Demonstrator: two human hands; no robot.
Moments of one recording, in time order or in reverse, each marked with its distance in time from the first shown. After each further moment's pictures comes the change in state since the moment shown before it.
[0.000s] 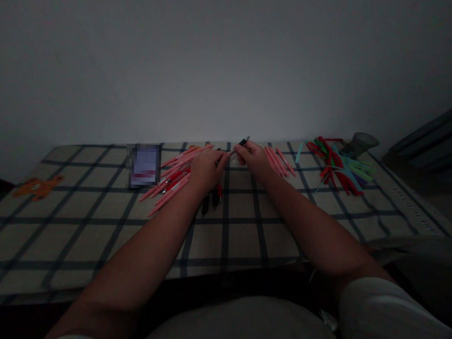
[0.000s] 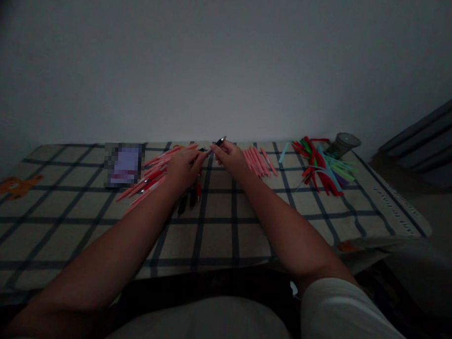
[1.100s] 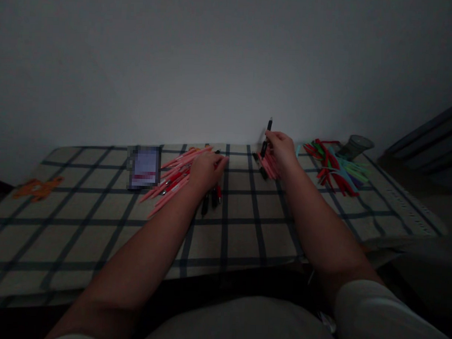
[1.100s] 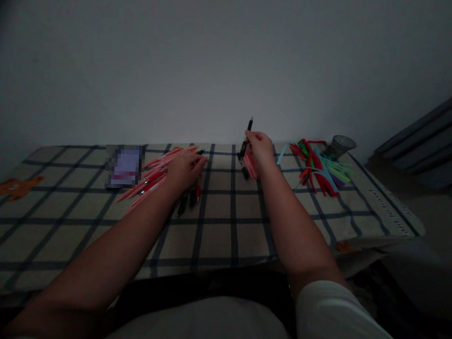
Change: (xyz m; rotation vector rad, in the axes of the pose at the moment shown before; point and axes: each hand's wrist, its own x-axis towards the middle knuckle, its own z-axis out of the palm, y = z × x) left_hand 0.000 -0.013 0.010 -0.013 -0.013 -0.024; right_hand 0.023 -0.005 -0.070 -0.113 0.476 0.222
